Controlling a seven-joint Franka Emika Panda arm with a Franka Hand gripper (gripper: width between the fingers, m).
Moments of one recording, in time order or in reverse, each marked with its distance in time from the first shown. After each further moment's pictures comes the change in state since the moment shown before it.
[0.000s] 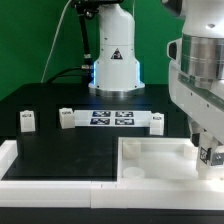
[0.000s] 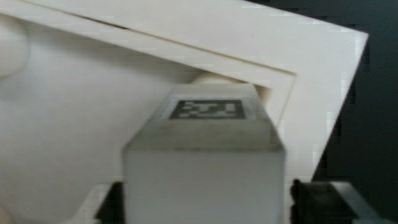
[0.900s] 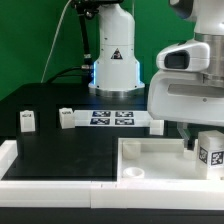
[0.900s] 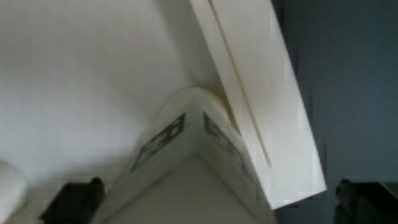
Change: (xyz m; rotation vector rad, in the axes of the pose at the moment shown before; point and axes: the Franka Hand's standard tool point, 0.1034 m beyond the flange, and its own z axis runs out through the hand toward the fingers) arm -0.015 -0.005 -0.001 0.028 0.031 -1.068
